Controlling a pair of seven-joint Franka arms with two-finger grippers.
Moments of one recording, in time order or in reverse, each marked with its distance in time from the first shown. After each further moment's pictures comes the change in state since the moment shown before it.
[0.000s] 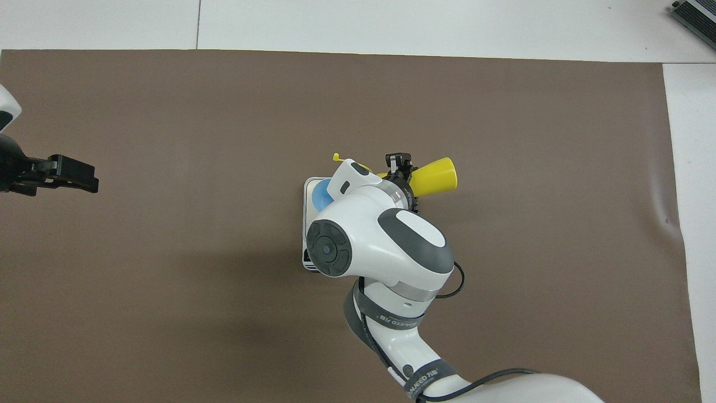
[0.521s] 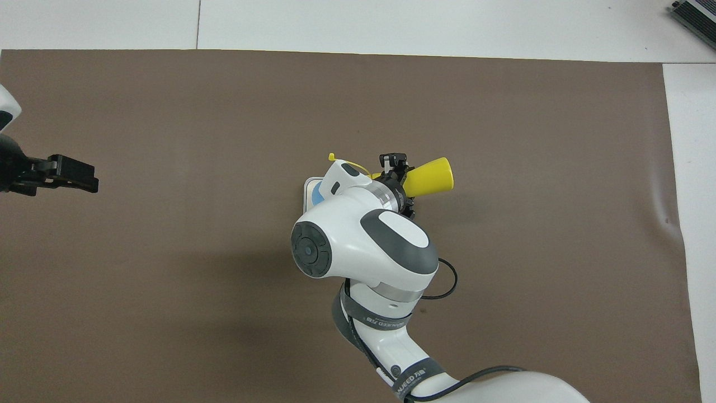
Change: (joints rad) left arm 0.000 0.000 0.000 0.000 0.000 0.000 0.000; right arm 0.016 0.033 0.000 0.058 -0.016 -0.070 0.031
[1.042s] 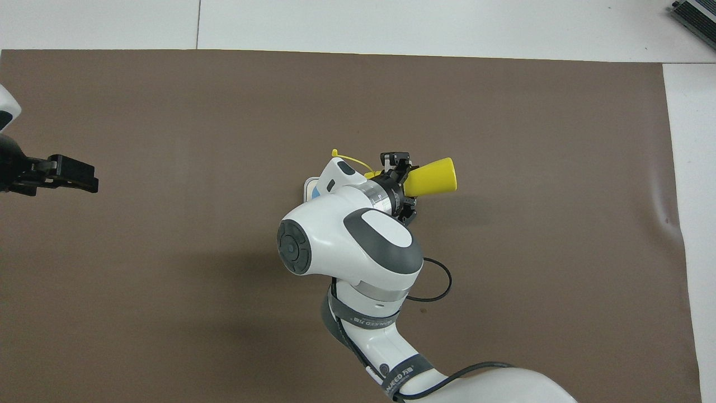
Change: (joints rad) left arm 0.000 0.000 0.000 0.000 0.000 0.000 0.000; right arm 0.022 0.022 0.001 0.027 -0.038 -0.066 0.039
